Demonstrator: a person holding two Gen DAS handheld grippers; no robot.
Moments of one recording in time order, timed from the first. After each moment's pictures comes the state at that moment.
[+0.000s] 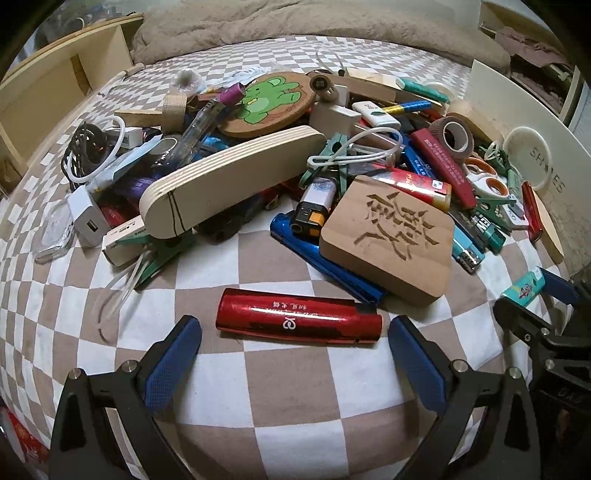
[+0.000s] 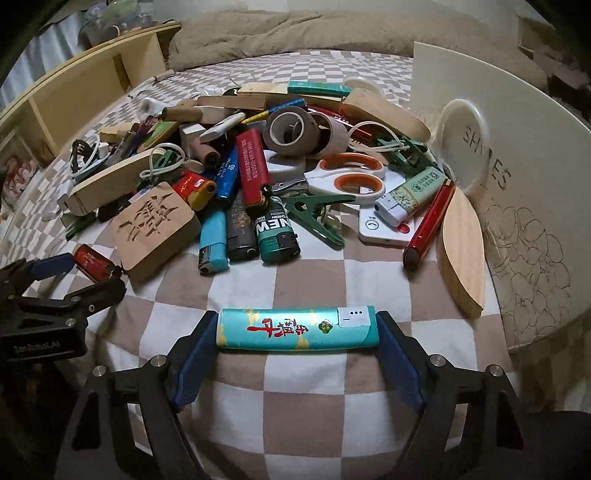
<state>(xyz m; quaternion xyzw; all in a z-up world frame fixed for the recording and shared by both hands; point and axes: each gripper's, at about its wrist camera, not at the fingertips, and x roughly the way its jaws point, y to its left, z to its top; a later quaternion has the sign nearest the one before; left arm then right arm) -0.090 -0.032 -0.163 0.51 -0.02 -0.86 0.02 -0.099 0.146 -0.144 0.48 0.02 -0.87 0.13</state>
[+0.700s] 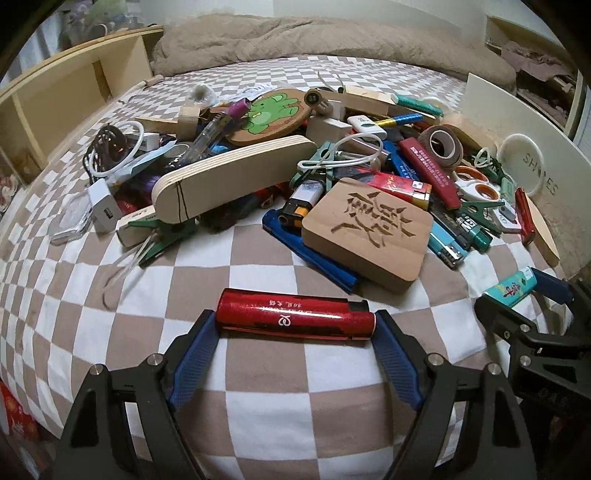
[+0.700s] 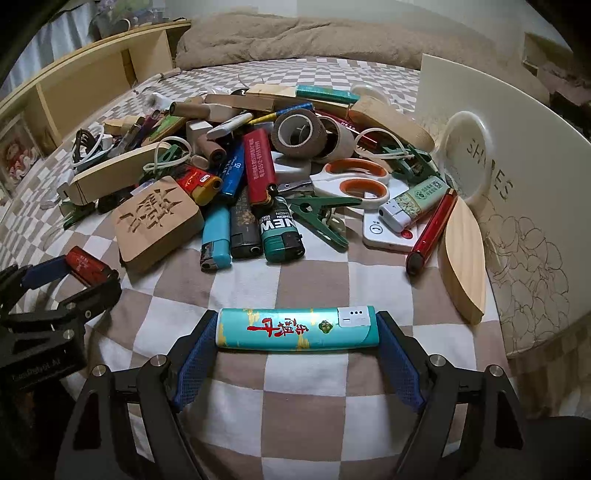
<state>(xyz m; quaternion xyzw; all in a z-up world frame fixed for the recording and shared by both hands) -0.066 -0.015 -0.161 0.47 -0.01 -0.88 0.05 -0.097 0.139 -0.146 0.47 0.04 -0.87 0.13</state>
